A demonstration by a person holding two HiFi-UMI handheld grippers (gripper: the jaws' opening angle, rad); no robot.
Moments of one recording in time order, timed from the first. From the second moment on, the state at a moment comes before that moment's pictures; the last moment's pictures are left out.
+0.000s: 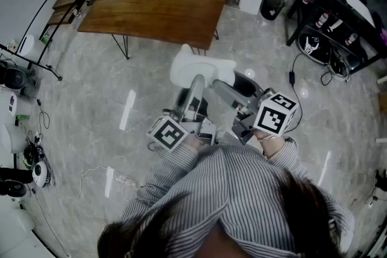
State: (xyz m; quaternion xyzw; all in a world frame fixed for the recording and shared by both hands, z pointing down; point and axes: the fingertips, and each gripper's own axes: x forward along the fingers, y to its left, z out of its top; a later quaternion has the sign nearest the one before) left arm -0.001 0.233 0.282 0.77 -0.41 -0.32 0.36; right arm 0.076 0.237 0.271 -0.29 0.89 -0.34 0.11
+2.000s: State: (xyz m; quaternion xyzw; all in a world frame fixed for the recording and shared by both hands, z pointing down) left arm -0.010 0.082 0.323 0.76 -0.43 -0.31 0.37; right arm 0.066 0.085 0.314 -0.28 0.89 -0.35 0.08
